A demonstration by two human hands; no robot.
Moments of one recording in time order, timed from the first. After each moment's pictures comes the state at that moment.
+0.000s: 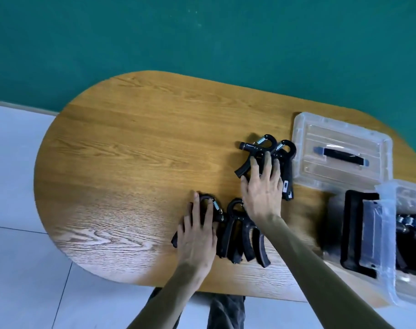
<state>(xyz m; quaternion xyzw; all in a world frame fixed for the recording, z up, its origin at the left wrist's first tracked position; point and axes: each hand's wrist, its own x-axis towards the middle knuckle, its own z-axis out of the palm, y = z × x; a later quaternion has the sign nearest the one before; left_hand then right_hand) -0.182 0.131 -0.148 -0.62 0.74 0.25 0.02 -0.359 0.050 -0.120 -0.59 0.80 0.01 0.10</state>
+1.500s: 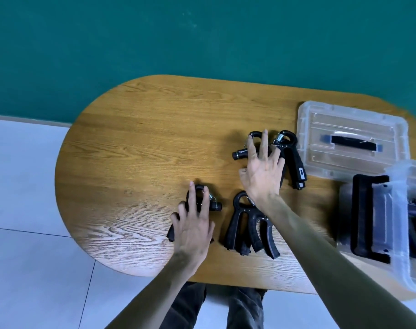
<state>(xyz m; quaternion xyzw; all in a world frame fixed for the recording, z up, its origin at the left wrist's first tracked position) -0.163 0.116 -0.115 -0.61 0.77 0.19 0.10 -0.350 0.027 -0.101 -0.61 0.79 0.03 0.06</state>
